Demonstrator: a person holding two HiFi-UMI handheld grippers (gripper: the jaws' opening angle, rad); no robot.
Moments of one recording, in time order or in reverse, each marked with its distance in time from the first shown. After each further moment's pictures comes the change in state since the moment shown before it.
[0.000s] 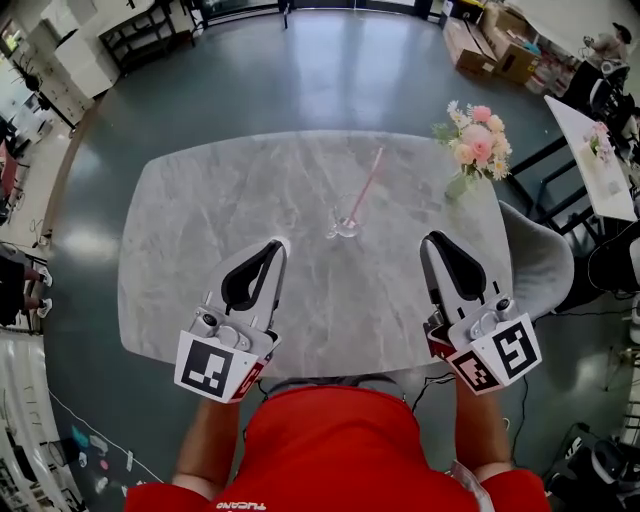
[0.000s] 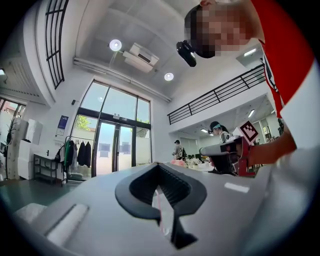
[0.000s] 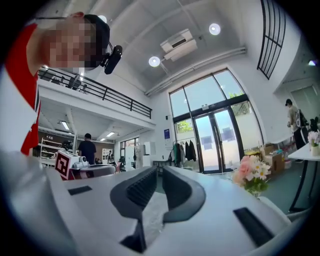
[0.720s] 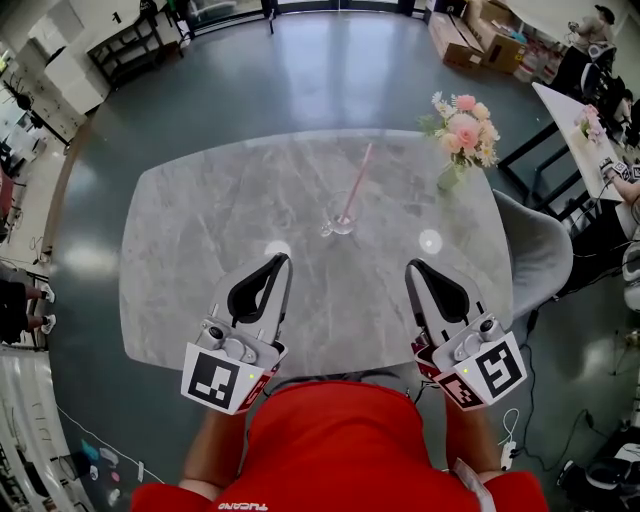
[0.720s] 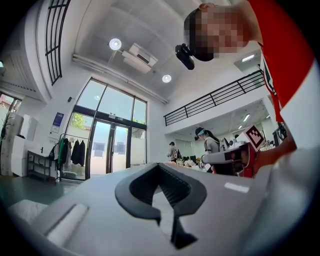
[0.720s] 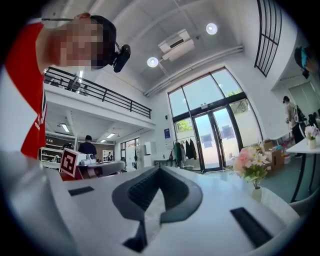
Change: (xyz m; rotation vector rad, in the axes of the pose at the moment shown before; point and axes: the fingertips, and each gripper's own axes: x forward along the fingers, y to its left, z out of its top) left arm -0.007 -0.027 0.006 -0.020 -0.019 -0.059; right arm -0.029 0.033 -0.017 0.029 0.000 -0.001
